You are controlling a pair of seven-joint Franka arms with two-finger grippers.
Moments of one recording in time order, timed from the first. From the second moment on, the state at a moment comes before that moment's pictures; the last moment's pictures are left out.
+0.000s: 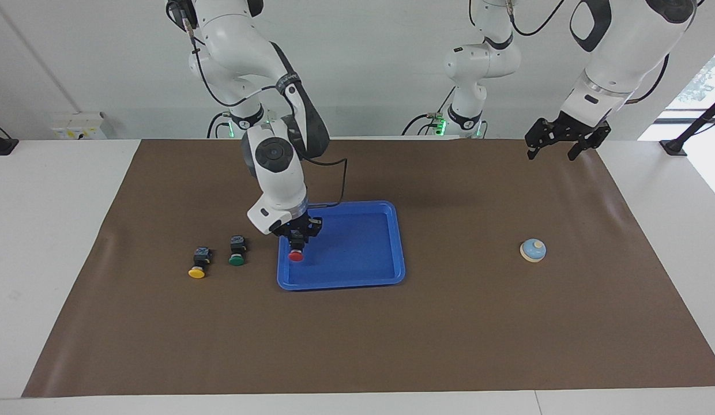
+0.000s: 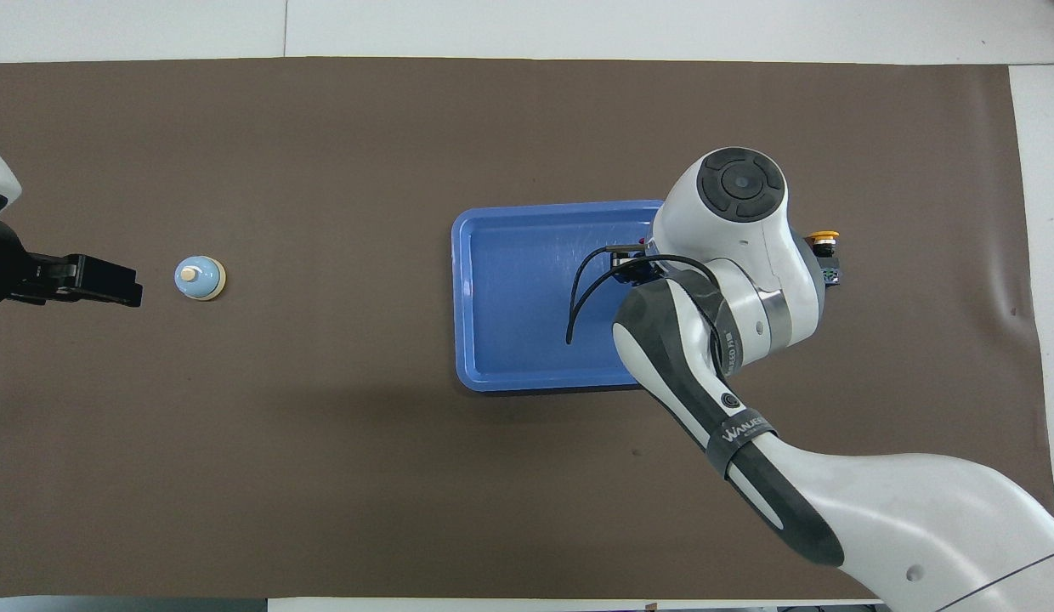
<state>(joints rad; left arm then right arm) 0.05 -0.08 -0.12 -1.71 -0.03 1.59 0.03 0.34 0.35 0.03 -1.81 0.01 2.11 0.41</state>
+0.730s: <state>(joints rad) 0.05 -0.08 -0.12 -1.71 -0.03 1.59 0.03 0.38 0.35 0.03 -1.87 0.01 2.13 0.40</state>
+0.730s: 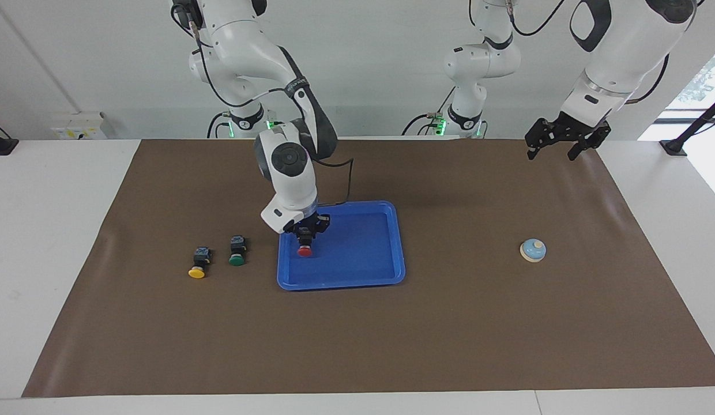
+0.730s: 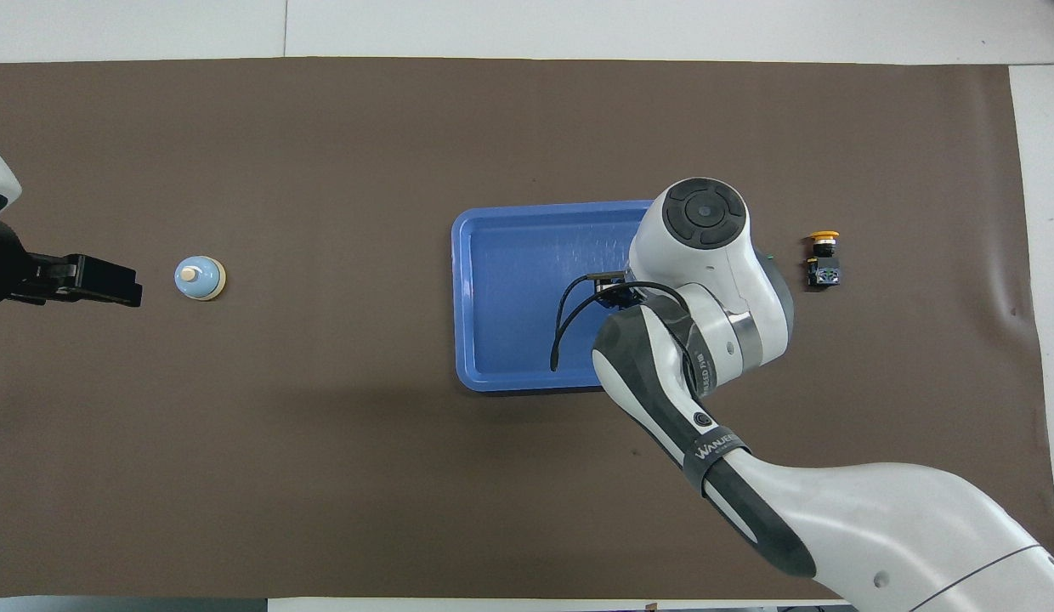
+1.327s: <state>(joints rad) 0.05 -0.08 -0.12 -1.71 -0.03 1.59 0.03 0.27 0.27 0.01 -1.82 0.01 2.03 0.26</state>
